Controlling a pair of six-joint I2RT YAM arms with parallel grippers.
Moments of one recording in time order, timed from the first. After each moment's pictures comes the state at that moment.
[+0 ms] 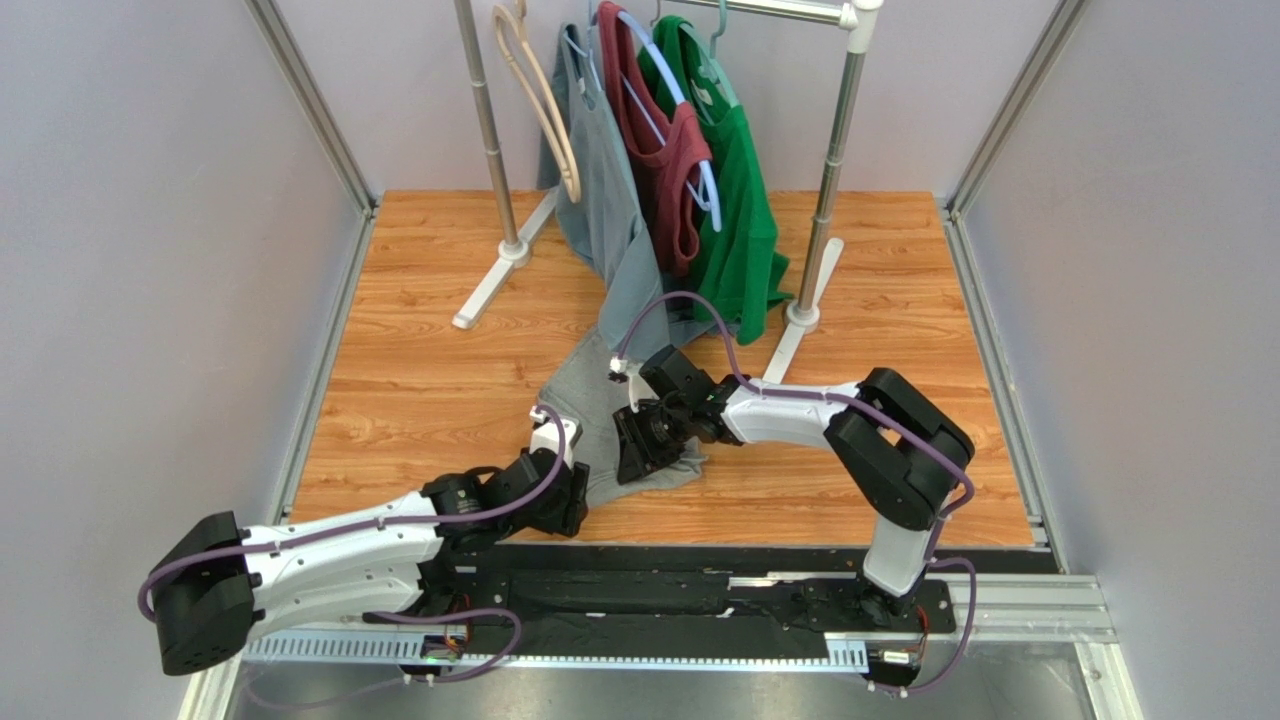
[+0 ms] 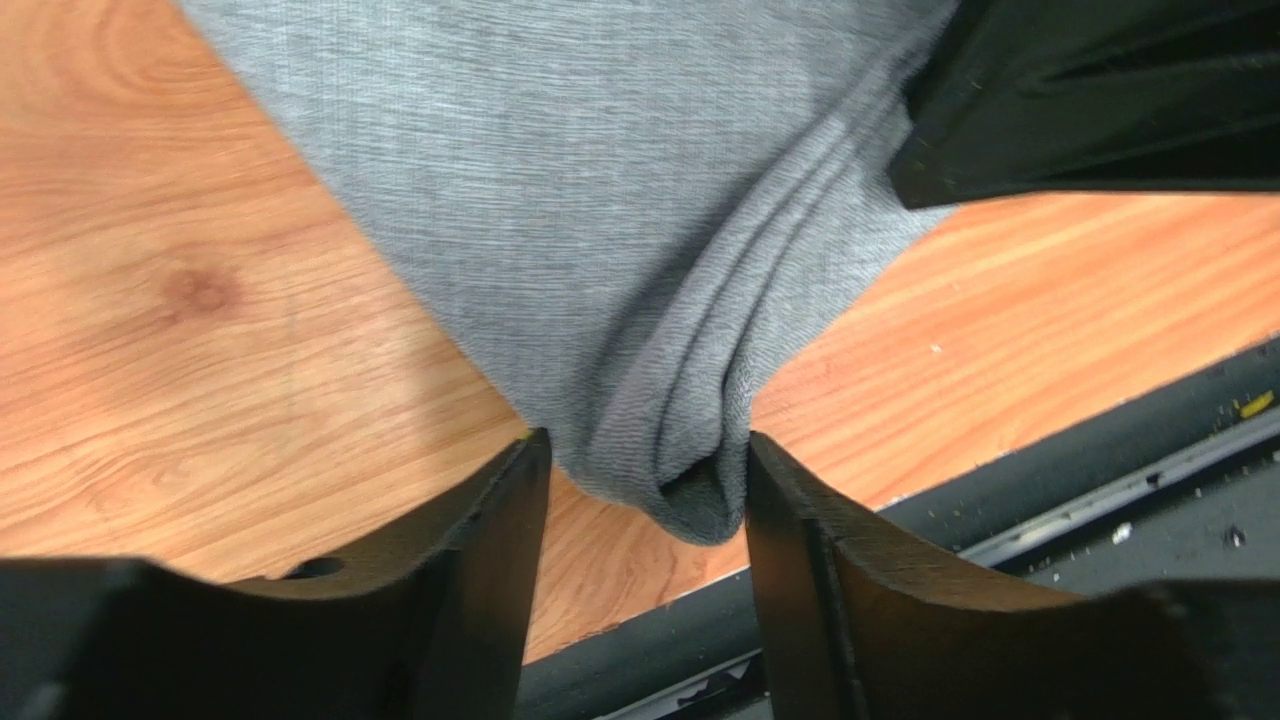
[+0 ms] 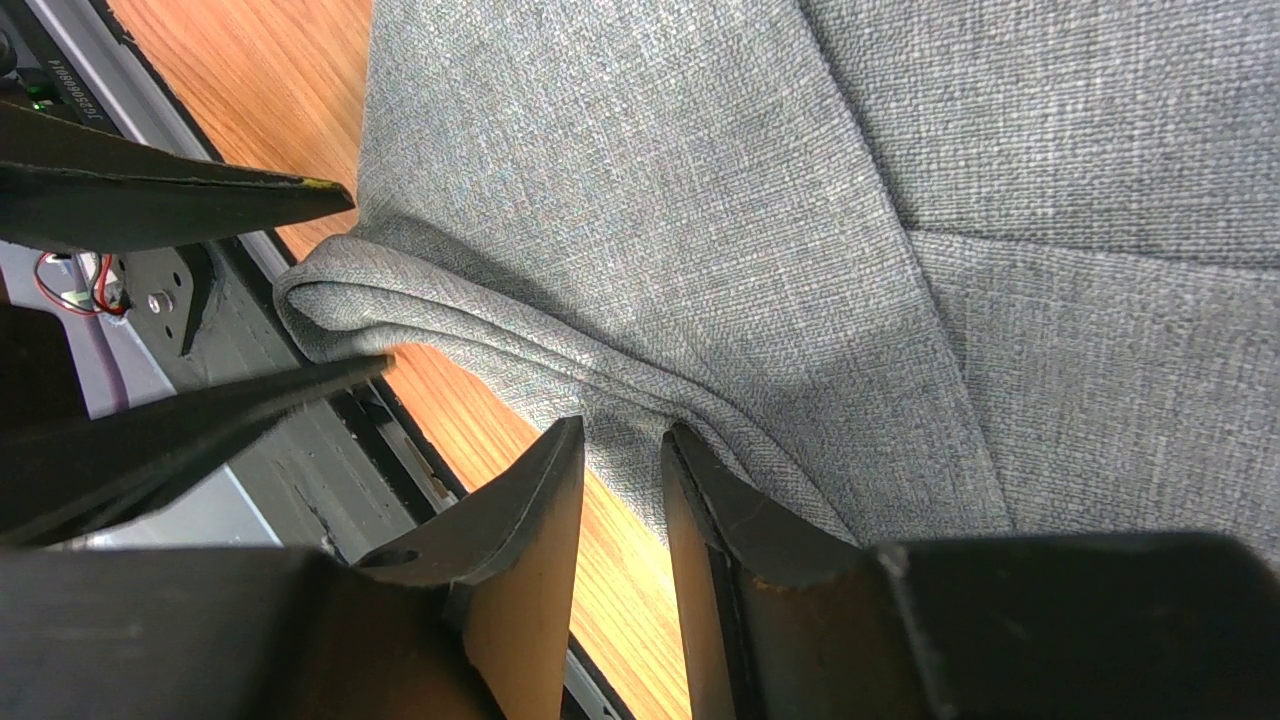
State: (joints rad) left arm -1.06 0.89 0.34 -0.35 -0.30 -0.65; right arm 0.86 1.80 0.98 -0.15 -0.45 0.41
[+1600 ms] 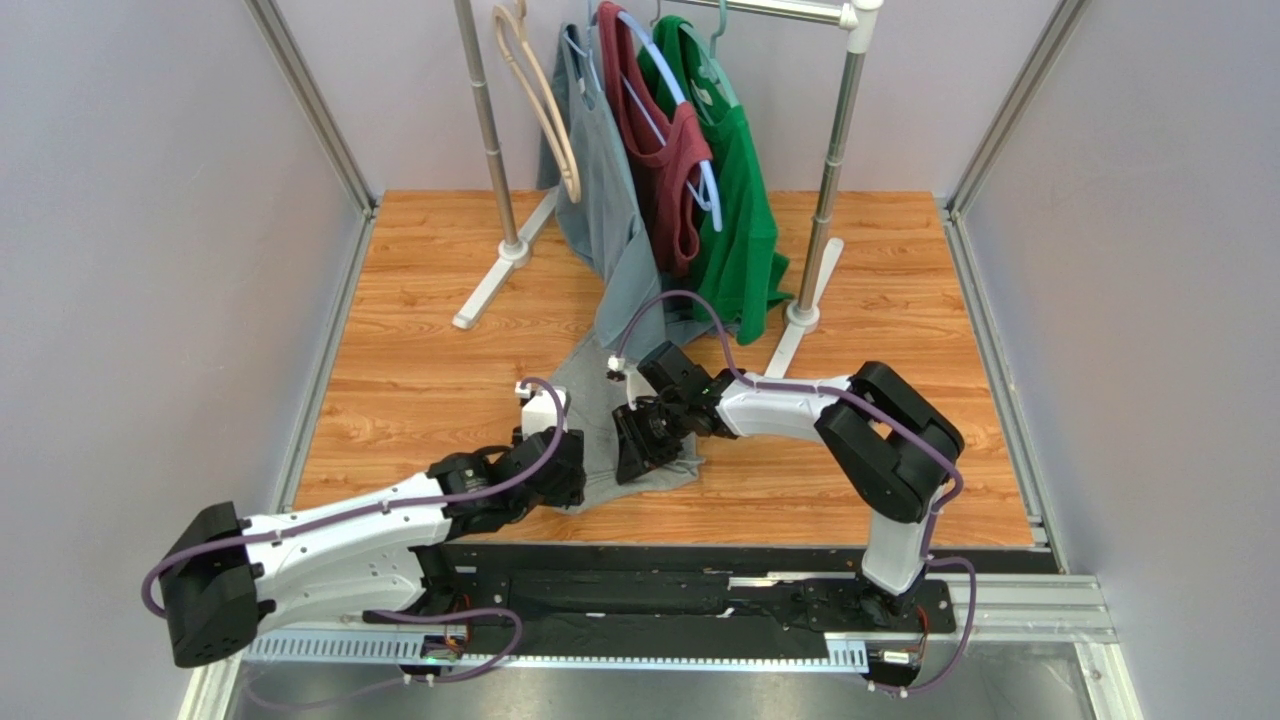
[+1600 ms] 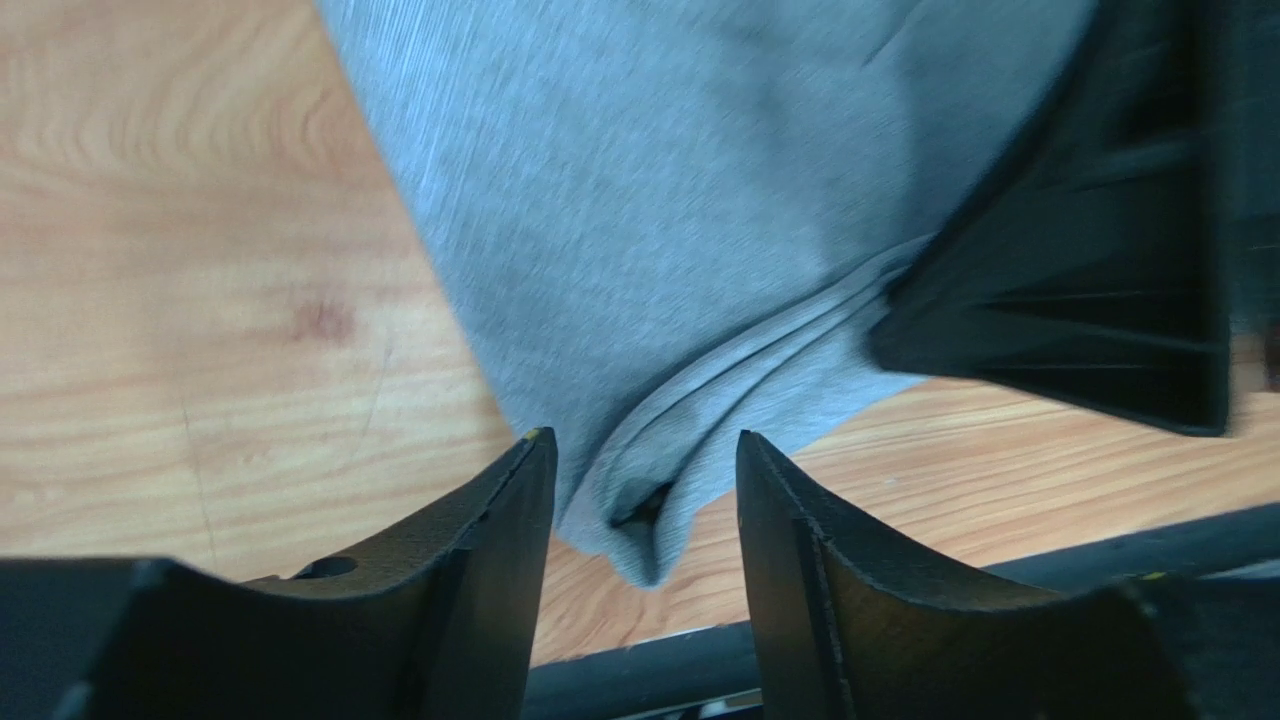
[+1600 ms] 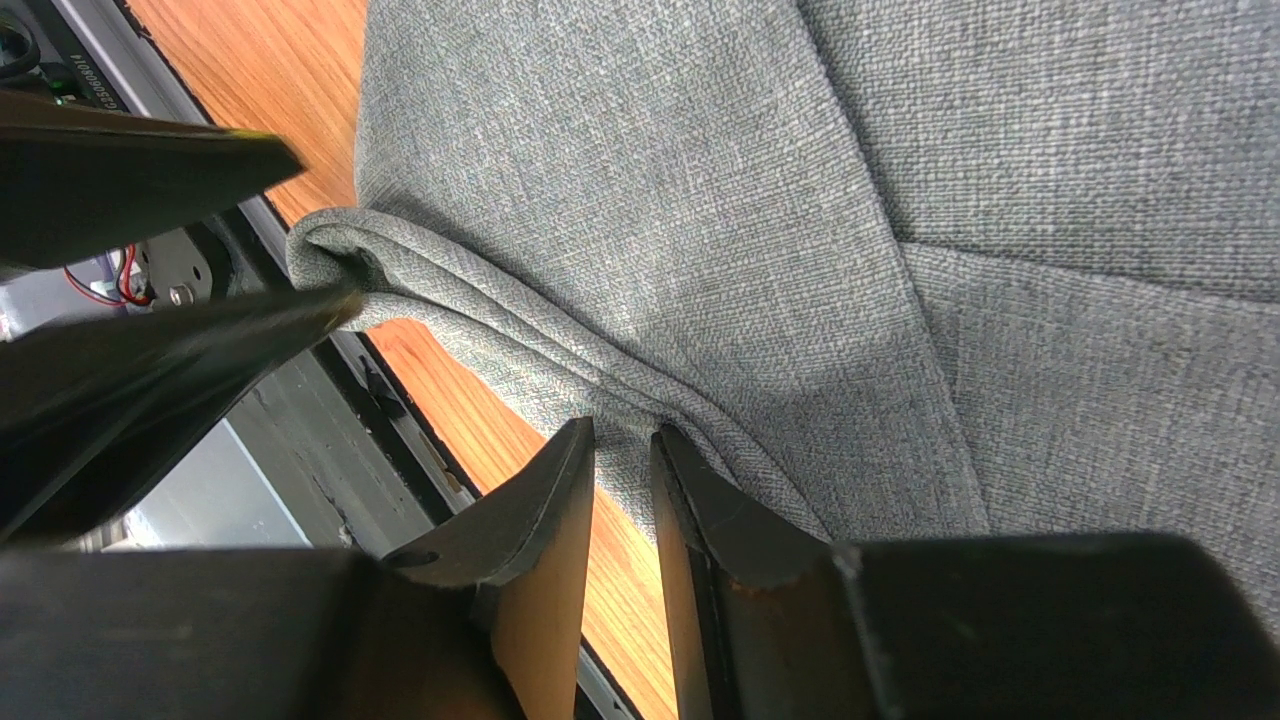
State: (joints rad) left arm -1.04 0.98 0.50 -0.47 -0.45 -0.82; right arm 0.85 1.84 1.02 -0.18 -0.50 0.41
